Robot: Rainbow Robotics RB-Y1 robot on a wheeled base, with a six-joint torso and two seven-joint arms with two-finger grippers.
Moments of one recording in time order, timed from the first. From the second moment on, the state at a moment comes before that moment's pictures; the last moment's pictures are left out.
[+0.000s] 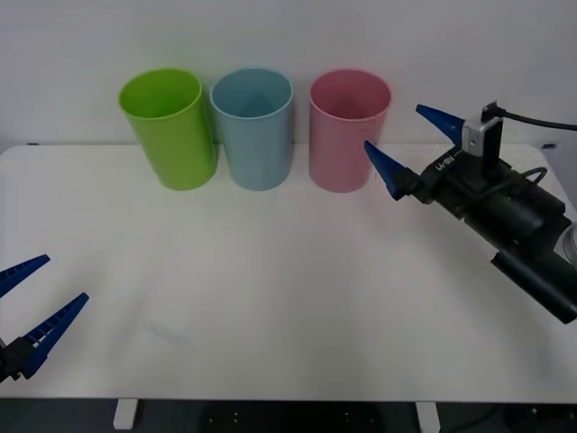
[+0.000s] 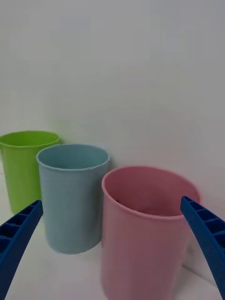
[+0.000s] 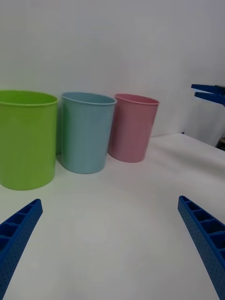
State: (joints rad) right arm -0.19 -0.50 0.04 -1.69 1.18 -0.50 -0.01; left arm 0.35 0.40 0.52 -1.66 -0.96 -1.22 0.00
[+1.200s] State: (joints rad) right arm 0.14 -0.47 -0.26 -1.74 1.16 -0.95 0.01; left arm 0.35 0.40 0.52 -1.66 -0.96 -1.22 0.00
